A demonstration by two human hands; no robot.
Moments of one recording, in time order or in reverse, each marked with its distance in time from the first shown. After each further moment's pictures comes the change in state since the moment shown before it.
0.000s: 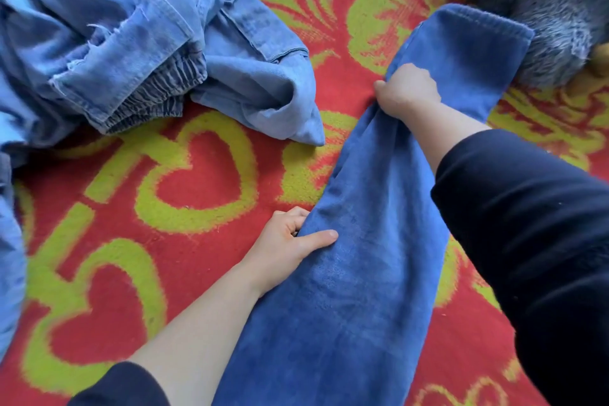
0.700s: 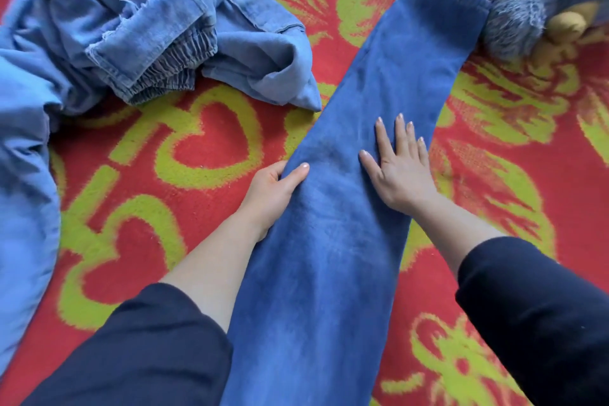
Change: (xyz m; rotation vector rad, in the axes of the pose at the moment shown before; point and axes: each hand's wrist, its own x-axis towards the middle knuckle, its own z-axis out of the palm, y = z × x) left_hand -0.016 0.002 -0.008 -0.260 0.180 -0.028; right_hand -0.151 0.107 0.048 -0.172 -0.118 -0.363
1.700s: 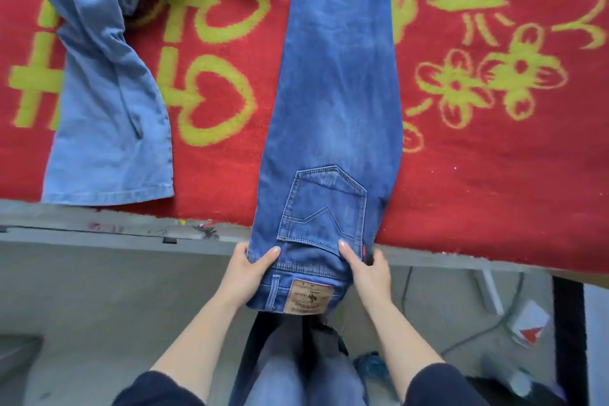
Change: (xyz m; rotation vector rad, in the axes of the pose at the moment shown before) left_hand -0.341 -0.219 -0.223 0.496 -0.064 -0.276; right_hand -0.508 -0.244 0.142 1.205 -0.068 1.136
